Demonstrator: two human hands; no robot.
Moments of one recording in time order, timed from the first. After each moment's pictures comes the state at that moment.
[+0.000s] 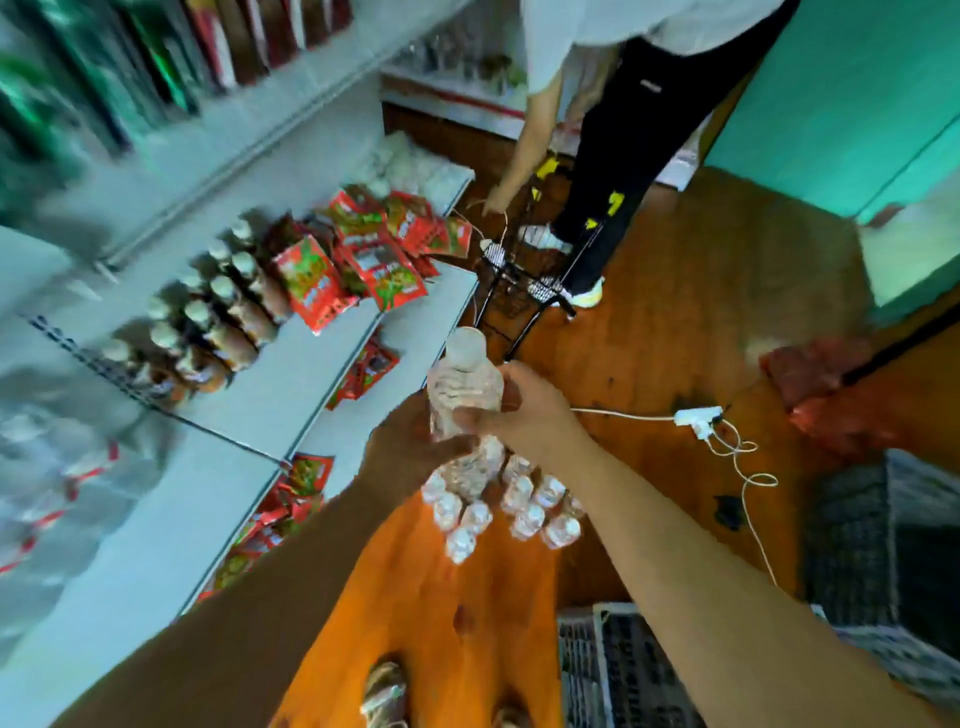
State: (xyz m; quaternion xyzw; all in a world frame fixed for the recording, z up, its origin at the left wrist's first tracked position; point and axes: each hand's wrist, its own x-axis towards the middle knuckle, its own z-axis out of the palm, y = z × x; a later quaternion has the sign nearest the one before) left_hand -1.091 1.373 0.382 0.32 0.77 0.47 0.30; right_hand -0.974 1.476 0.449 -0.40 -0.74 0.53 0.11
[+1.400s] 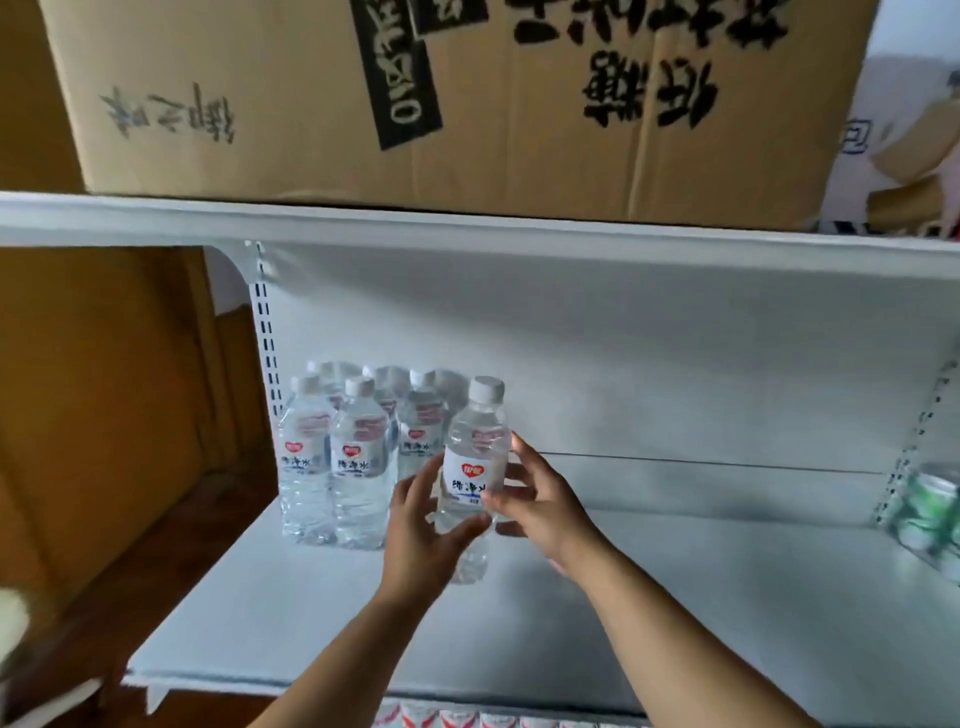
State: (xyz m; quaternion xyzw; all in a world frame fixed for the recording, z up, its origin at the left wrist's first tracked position) left_hand -1.235 0.732 0.602 -0.02 0.75 0.58 -0.30; right_hand -1.284 0.865 0.643 0.22 -0.71 0.66 -0.10
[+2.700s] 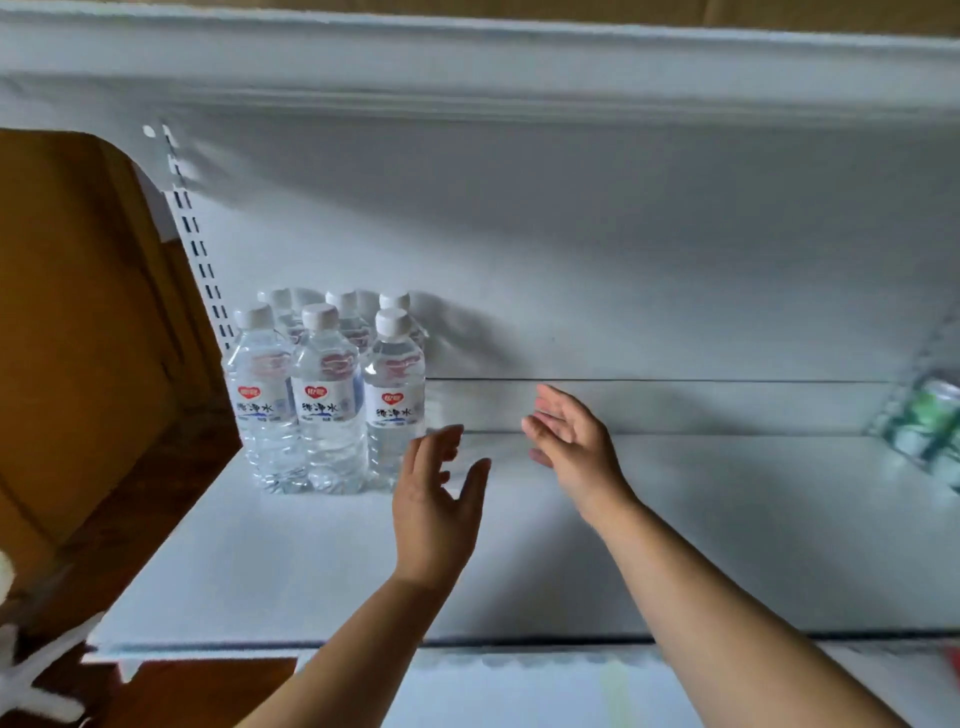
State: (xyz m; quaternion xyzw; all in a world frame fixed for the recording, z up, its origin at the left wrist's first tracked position) left_hand -1.243 0.750 0.579 -0.04 0.78 0.49 -0.39; right_hand -1.319 0.879 0.605 0.13 -0.72 0.68 0.01
